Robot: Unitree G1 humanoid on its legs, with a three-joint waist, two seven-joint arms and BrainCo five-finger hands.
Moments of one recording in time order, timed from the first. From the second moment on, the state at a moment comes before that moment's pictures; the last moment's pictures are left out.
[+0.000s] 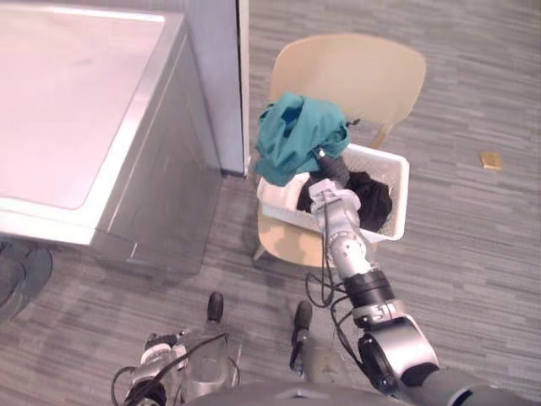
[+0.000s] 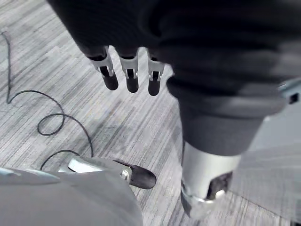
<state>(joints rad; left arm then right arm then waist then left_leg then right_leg) -0.01 0.07 0.17 0.91 -0.14 0.22 0.34 -0.53 -0.07 0.12 0.18 0.92 -0.09 -0.30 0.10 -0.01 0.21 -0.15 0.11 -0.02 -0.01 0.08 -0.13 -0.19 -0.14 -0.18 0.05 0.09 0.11</state>
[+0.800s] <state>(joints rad) 0.00 0.06 -0.01 -0.10 -0.24 0.11 0.32 -0.57 0.00 0.36 0.08 0.82 -0.04 -0.19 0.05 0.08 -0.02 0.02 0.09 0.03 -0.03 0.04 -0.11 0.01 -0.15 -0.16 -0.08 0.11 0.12</state>
